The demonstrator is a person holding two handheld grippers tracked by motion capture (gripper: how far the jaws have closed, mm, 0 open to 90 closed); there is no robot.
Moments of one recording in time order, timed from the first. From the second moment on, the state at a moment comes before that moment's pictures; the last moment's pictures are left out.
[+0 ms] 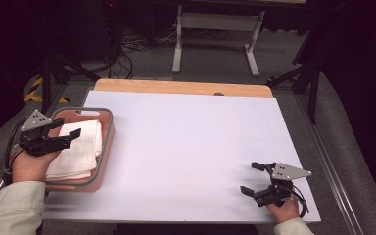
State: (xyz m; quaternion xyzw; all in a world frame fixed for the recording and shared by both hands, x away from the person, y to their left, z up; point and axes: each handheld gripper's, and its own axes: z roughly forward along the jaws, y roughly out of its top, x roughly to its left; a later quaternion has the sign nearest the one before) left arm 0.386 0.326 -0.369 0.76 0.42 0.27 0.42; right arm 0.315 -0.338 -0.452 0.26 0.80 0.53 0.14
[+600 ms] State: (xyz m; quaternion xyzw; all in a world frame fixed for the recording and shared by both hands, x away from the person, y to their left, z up) left arm 0.354 0.276 -0.326 0.76 0.33 0.27 0.48; right arm 0.316 -0.338 -0.452 0.26 0.80 0.53 0.14
